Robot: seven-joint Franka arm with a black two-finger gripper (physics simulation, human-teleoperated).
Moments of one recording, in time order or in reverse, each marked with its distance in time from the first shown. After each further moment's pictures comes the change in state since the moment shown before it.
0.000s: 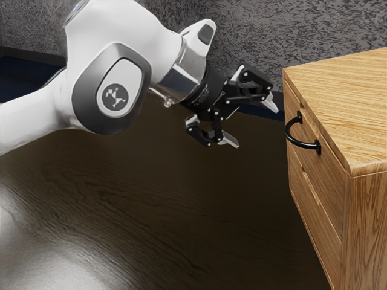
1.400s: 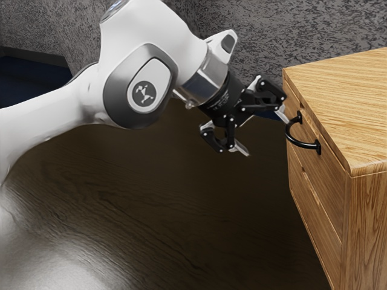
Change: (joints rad) arm 0.030 0.118 -0.027 0.107 0.005 -0.089 -0.049
